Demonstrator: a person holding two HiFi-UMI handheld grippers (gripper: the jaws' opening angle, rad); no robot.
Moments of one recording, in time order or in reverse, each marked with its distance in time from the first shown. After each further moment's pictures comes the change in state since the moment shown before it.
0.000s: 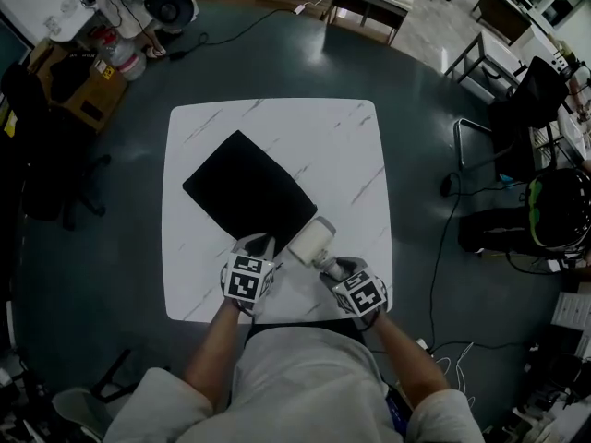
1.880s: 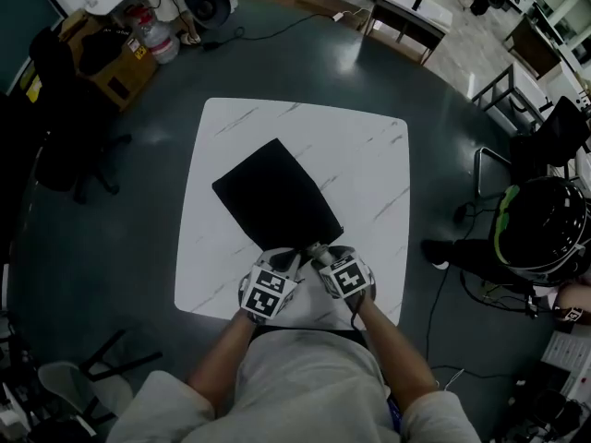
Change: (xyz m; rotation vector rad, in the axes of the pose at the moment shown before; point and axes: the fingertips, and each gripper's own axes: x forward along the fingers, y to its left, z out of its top) left arm -0.021 -0.023 -0.009 0.018 -0.029 -0.064; right arm 0.065 0.016 0.062 -0.063 0.070 0.035
